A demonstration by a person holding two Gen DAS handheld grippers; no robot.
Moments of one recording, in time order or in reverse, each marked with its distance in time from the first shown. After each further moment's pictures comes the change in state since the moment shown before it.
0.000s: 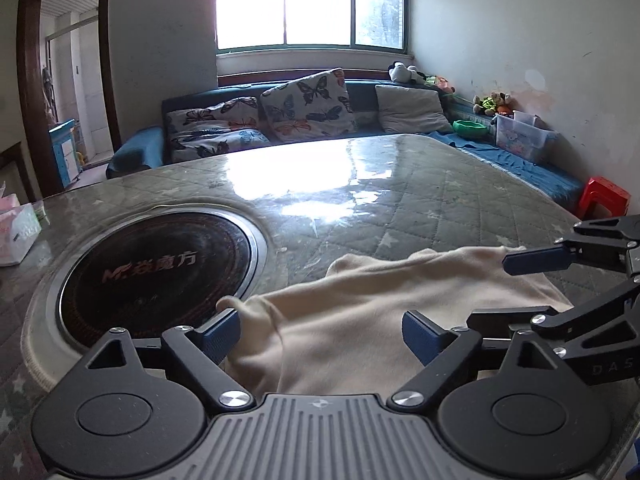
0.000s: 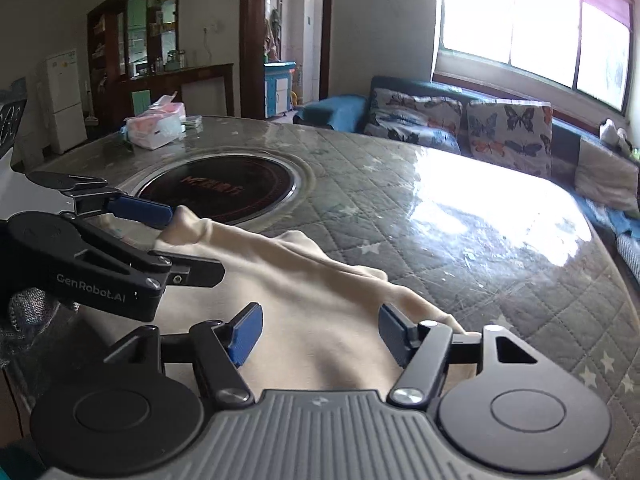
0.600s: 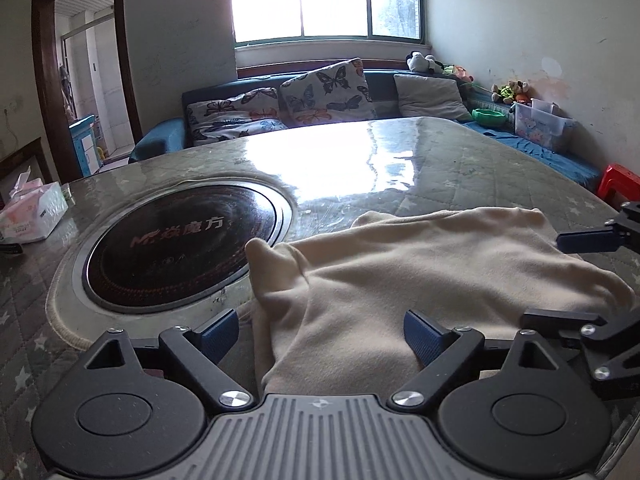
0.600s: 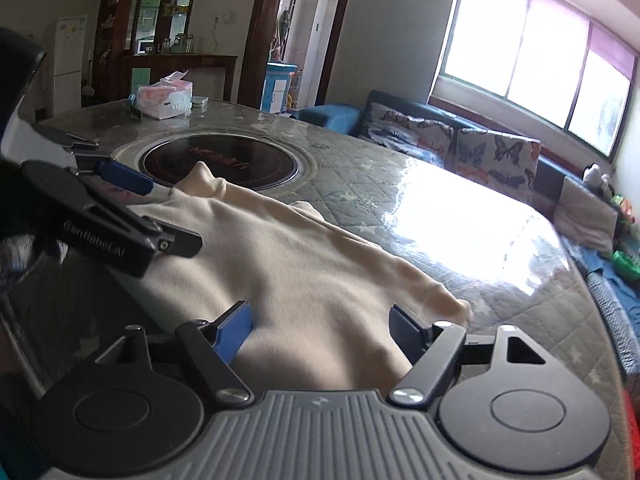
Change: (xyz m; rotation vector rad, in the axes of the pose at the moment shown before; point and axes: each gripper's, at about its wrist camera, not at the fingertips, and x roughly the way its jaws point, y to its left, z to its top) left arm -0.010 0.000 -0.028 -0.004 0.024 0.079; right arm -0.024 0.027 -0.038 -0.127 -0.026 -0.099
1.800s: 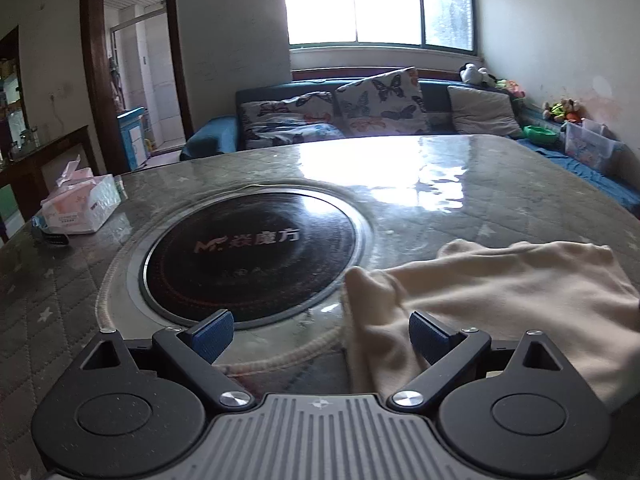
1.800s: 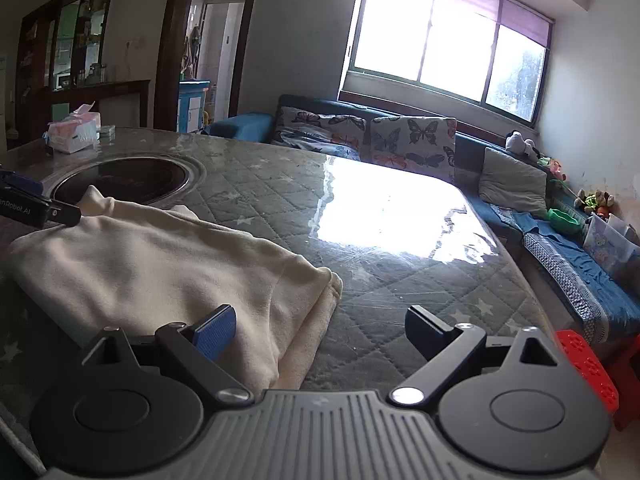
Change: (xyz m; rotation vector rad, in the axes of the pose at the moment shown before) left arm 0.015 0.041 0.016 -0.073 -0.010 0.159; right arm -0.010 -0.061 -0.021 0.178 -0.014 -0.201
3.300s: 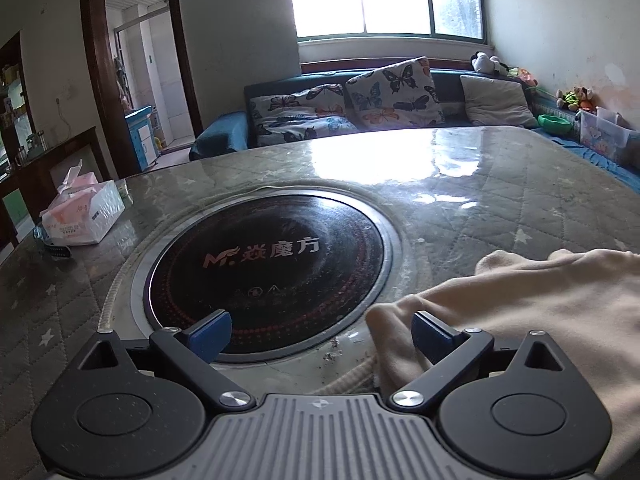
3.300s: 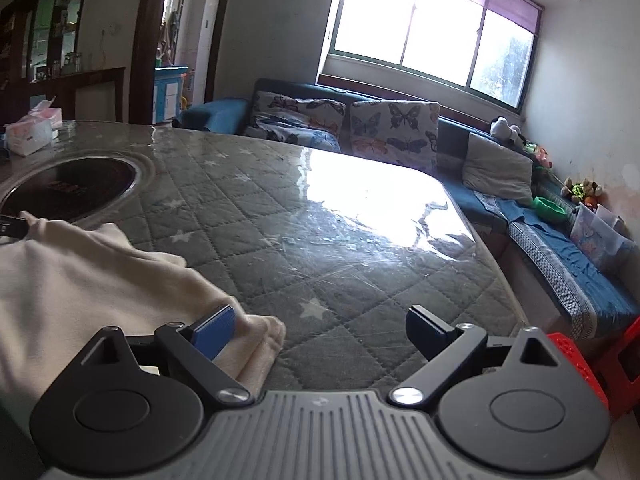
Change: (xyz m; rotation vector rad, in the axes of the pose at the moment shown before) left arm 0.019 0.003 0.012 0.022 0.014 0.009; right arm 0.046 -0.025 0.030 0.010 0.049 -0.047
